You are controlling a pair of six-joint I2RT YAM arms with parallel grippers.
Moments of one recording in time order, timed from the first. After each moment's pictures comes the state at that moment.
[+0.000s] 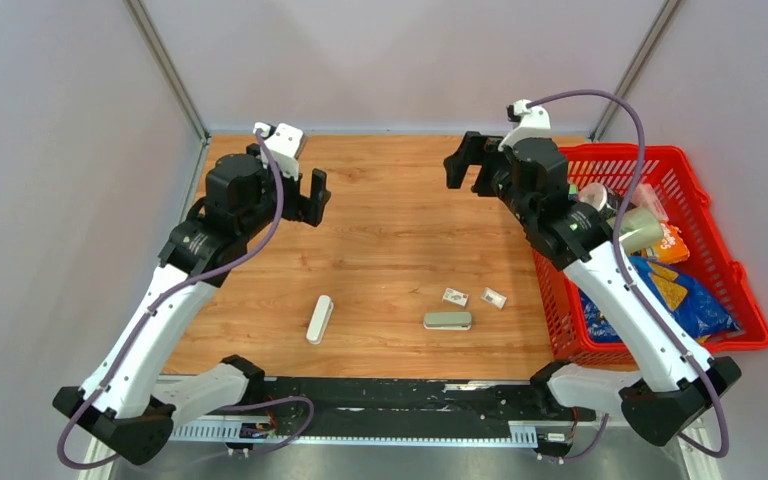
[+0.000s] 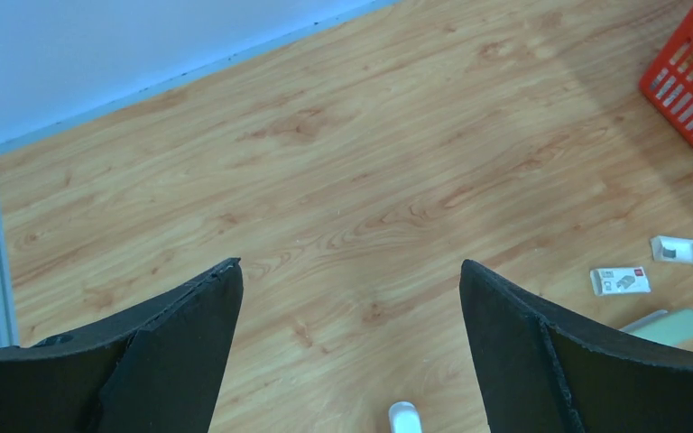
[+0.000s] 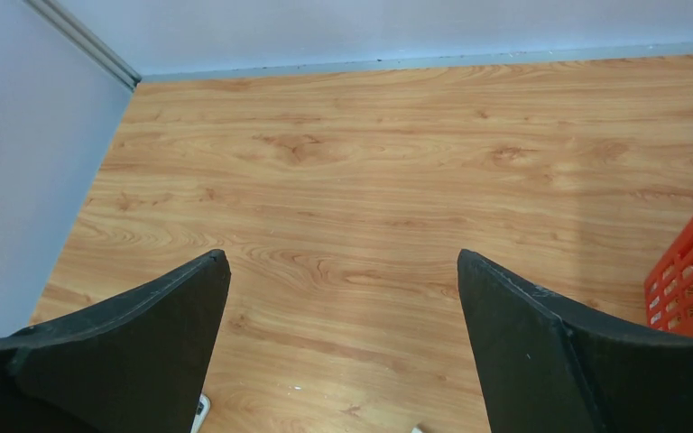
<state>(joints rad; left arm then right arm) -0.48 1.07 1.33 -0.59 -0.05 0.02 0.55 1.20 1.39 -0.45 0.23 0.37</state>
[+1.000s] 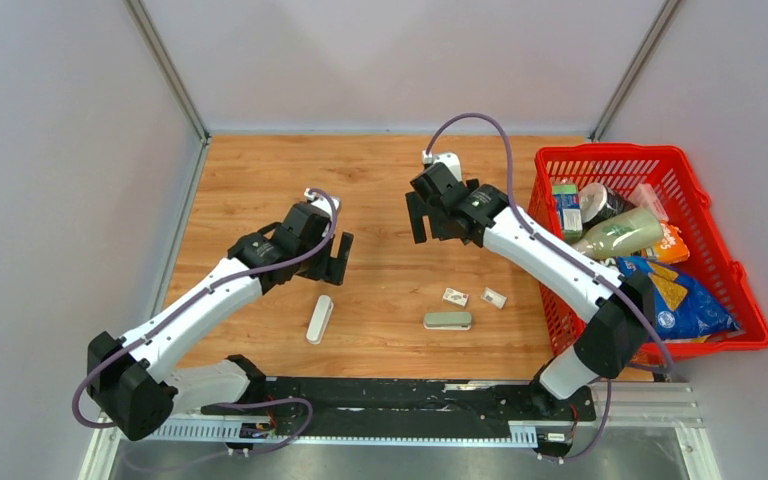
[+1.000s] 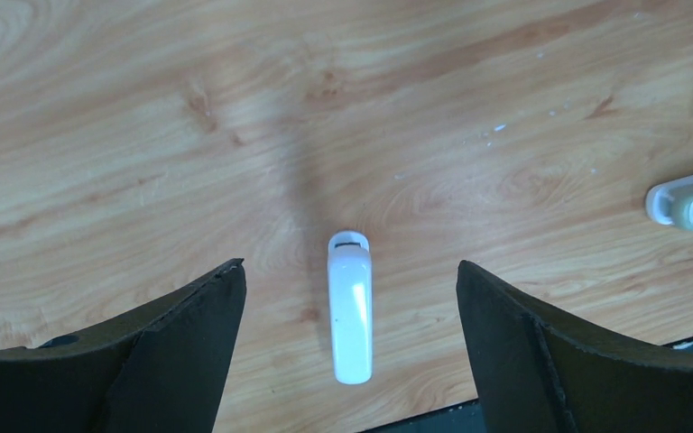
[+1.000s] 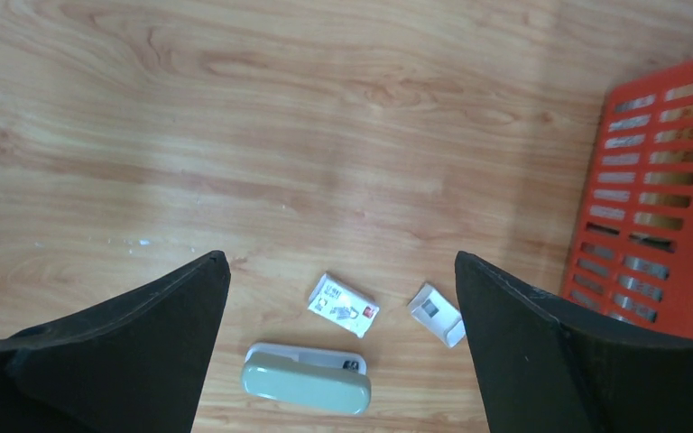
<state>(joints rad) -0.63 1.15 1.02 -0.76 -0.17 -0.28 0.75 1.57 1.50 -0.90 0.47 0.40</state>
